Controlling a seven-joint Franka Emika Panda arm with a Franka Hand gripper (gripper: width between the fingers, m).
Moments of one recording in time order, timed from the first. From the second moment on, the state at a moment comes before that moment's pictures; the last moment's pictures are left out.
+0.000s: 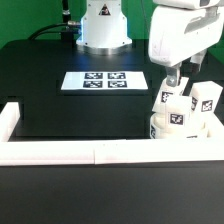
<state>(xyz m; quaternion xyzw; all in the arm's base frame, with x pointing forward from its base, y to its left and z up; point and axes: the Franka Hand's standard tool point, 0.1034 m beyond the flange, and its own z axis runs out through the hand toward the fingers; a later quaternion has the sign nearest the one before) 0.597 0.090 0.103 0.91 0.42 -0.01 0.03</state>
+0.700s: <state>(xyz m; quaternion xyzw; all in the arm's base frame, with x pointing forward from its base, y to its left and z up) 0.582 0.078 0.076 0.91 0.42 -0.03 0.03</state>
